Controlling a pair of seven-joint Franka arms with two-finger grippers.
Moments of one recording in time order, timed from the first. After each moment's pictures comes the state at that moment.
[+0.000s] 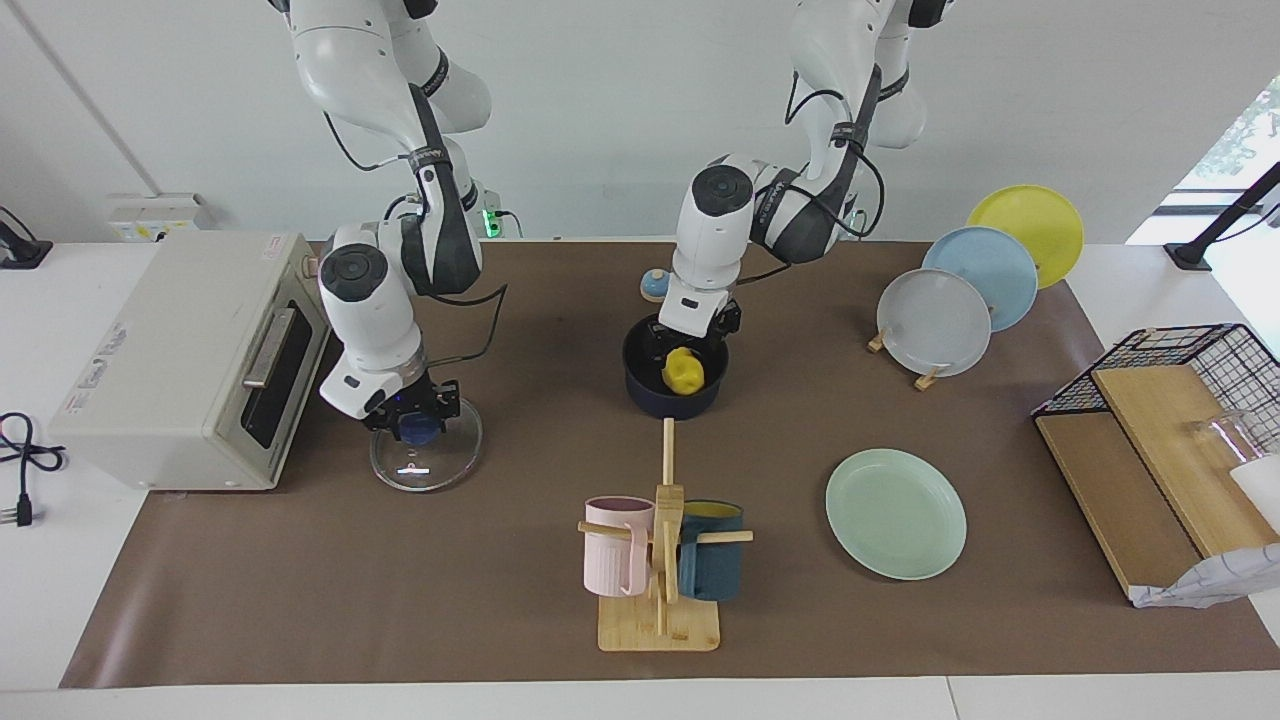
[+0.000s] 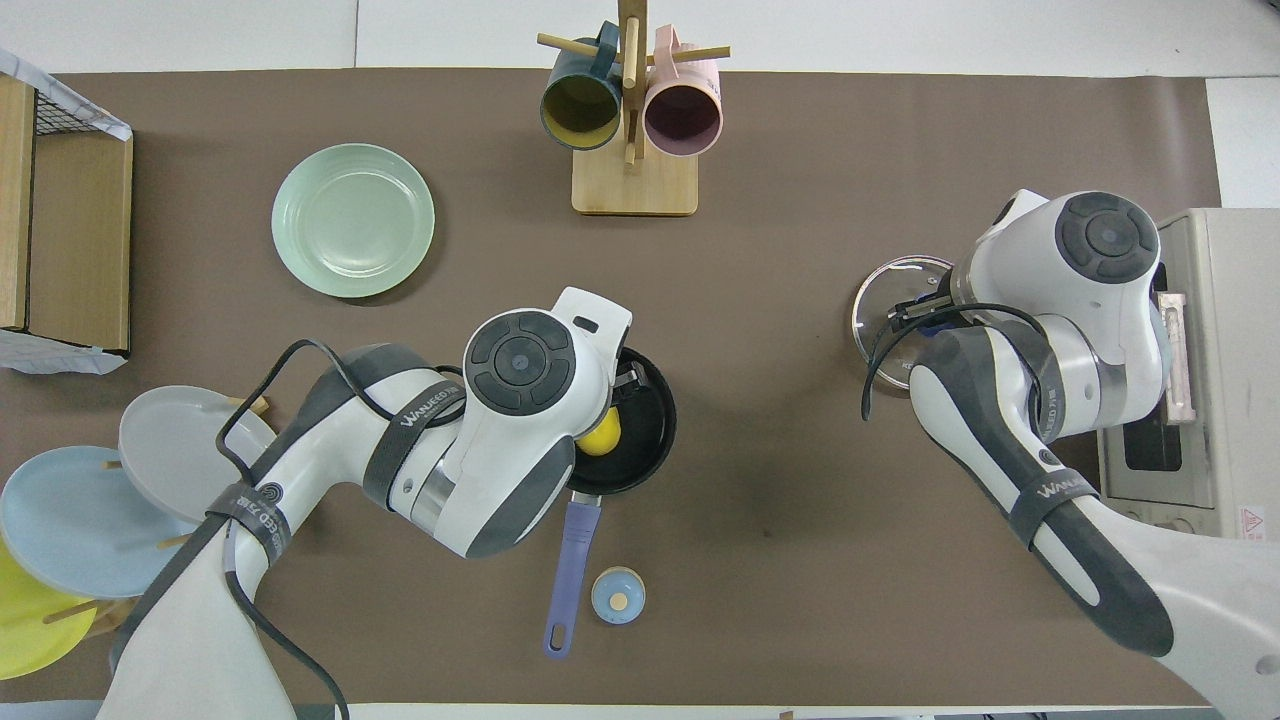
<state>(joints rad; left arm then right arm) -0.62 0.21 -0.08 -1.96 -0.04 2.17 -0.96 0.05 0.24 0.05 -2.03 -0.10 2.30 -0.03</state>
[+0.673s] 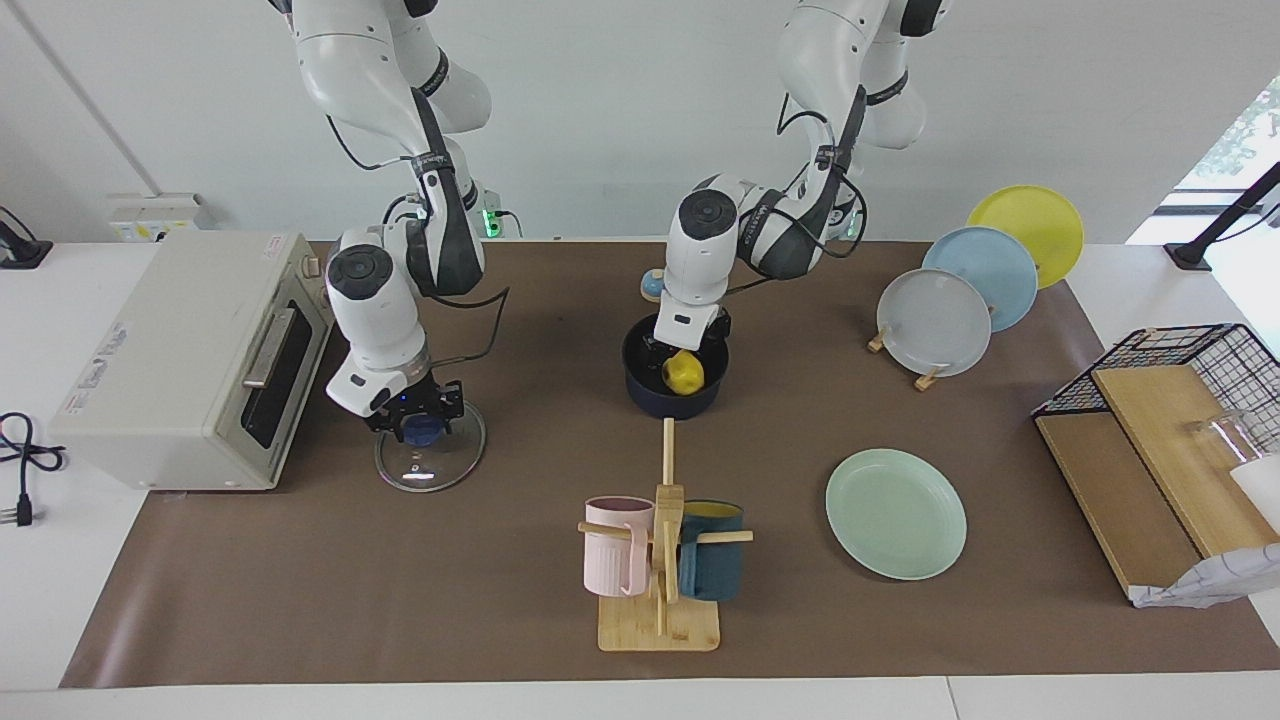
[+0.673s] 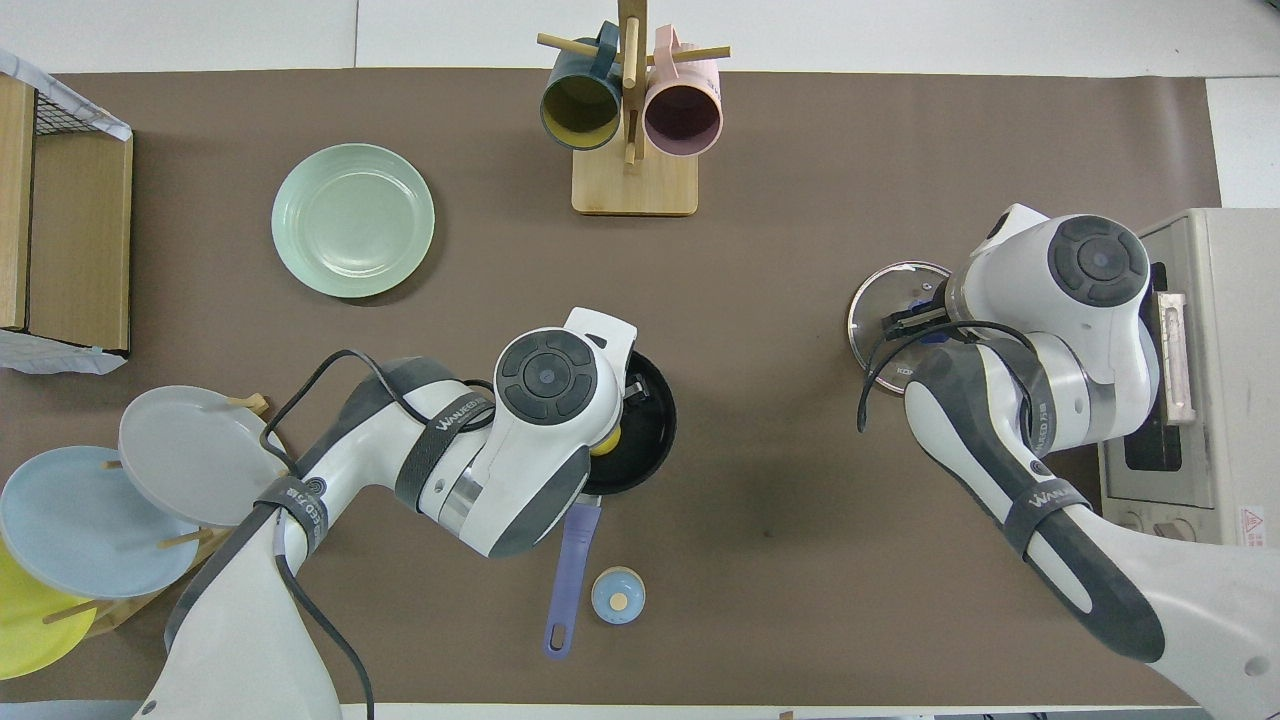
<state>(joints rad) -0.64 0.26 -0.08 -1.99 -0.04 2.23 -1.05 0.05 0.24 0.05 -2.07 -0.10 2.35 -0.03</state>
